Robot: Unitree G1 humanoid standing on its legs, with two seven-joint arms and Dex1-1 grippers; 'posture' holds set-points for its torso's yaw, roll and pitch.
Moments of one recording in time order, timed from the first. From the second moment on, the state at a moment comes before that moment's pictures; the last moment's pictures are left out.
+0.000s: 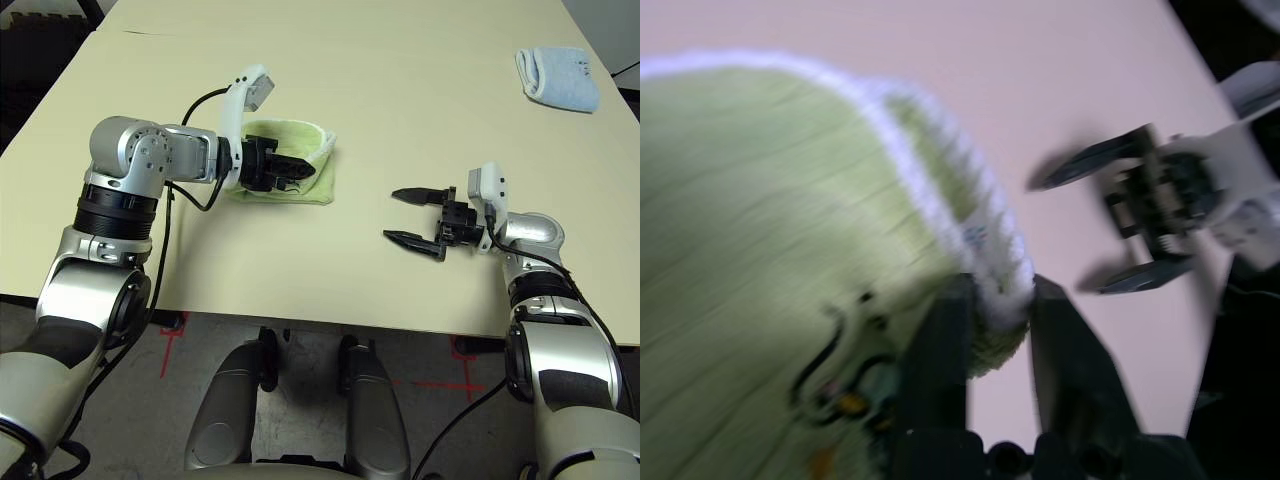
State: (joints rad) left arm -1.14 0.29 -0.05 0.31 -0.60 1.26 -0.65; right arm -0.78 -0.57 -0.14 1.13 0.30 -0.52 1.58
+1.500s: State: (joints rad) left arm -0.89 0.59 -0.04 0.44 -0.36 0.15 -1.35; right arm -1.20 -0.36 -0.11 1.06 0.25 -0.25 1.46
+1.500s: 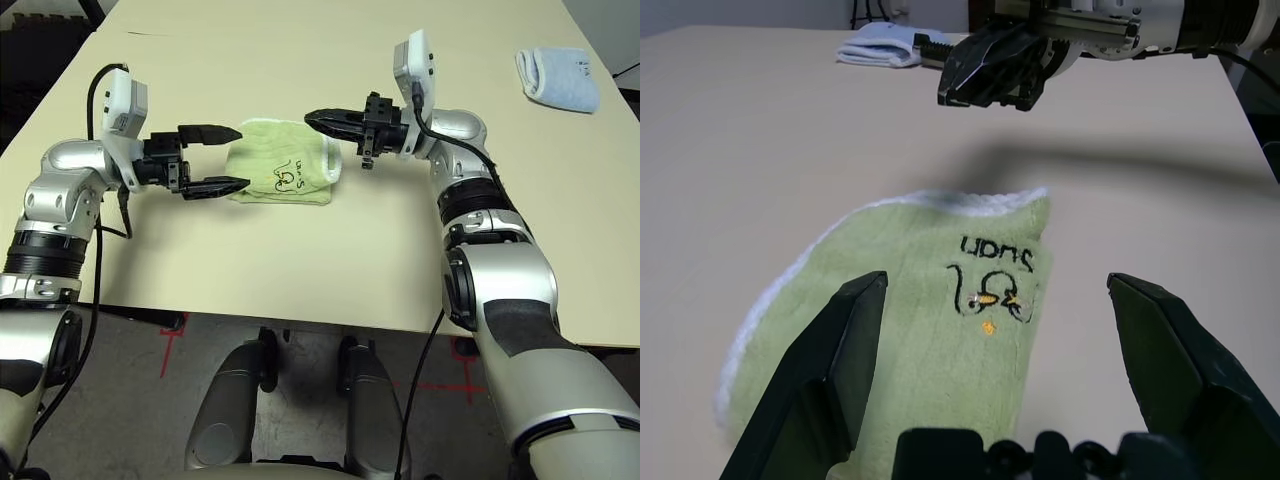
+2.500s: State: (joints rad) left arm -0.90 0.57 -0.02 0.45 -0.37 0.20 -1.36; right arm -1.12 -0.34 -0.11 0.90 0.26 -0.17 1.45
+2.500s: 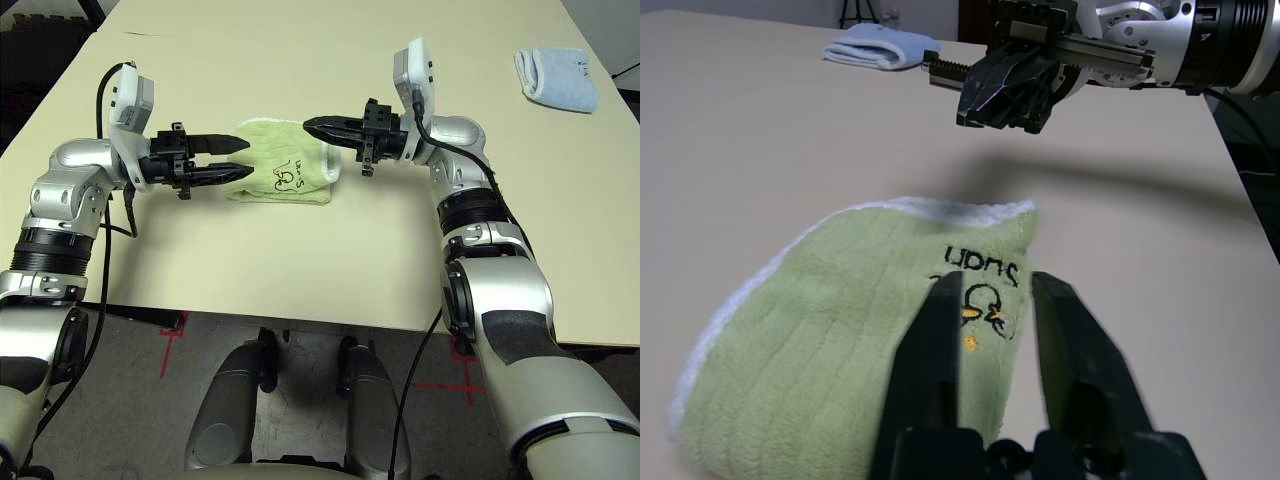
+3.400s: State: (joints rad) left arm -1.01 0.47 -0.05 0.78 -0.23 0.05 -1.29; right arm -1.10 -0.19 -0.03 1.06 0.15 -0.19 1.18
